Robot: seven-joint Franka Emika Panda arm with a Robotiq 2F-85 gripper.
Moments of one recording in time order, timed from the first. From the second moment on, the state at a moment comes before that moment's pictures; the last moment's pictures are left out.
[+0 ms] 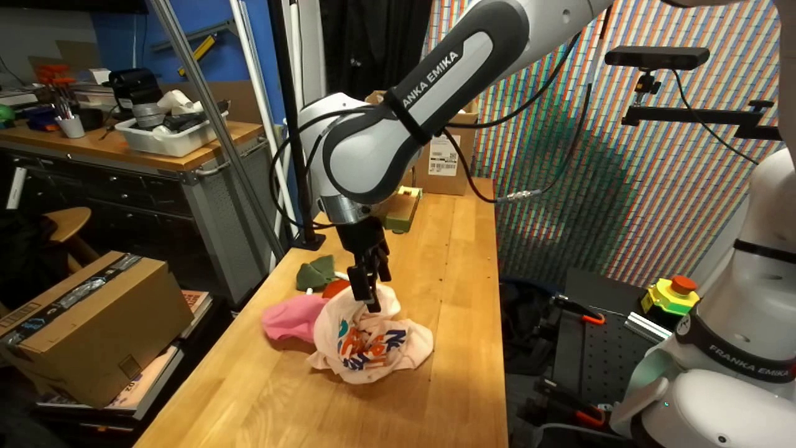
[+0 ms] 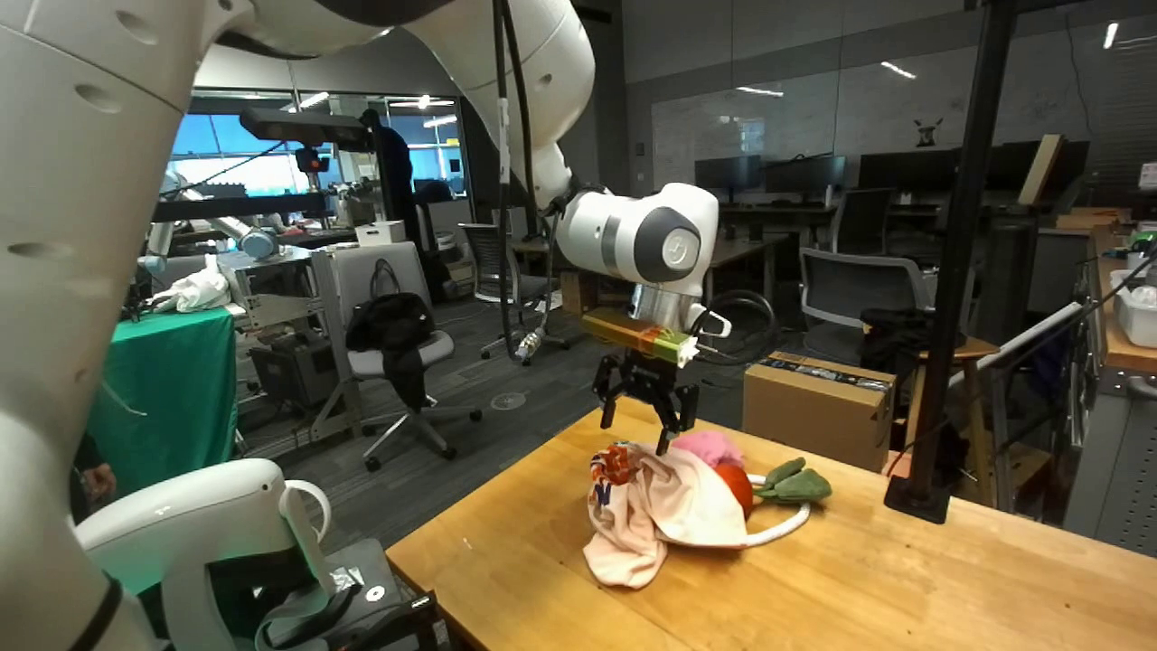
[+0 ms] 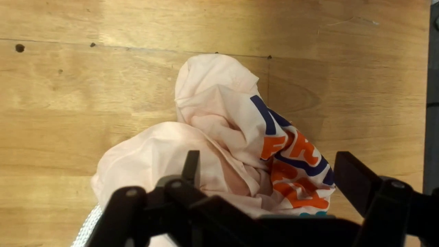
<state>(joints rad) 0.15 0.48 0.12 -1.91 0.02 2.09 -0.12</state>
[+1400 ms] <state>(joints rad) 0.18 0.67 0.11 -1.89 -0.03 2.38 0.03</state>
